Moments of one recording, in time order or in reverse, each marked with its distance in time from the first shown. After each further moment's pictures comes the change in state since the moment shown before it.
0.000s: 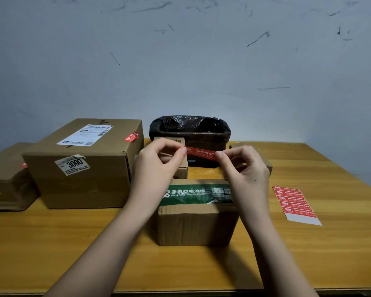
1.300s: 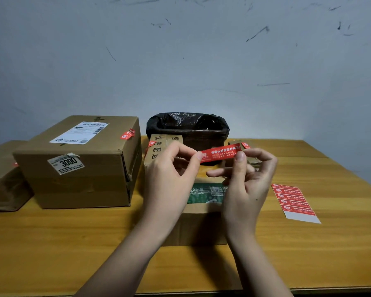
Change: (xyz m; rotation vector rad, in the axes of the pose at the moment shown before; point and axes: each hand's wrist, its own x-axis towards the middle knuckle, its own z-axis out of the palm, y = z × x) left_hand -0.024 0.017 0.021 -0.016 0.027 0.105; right_hand -0.024 -0.018 0.017 0.480 0.226 0.095
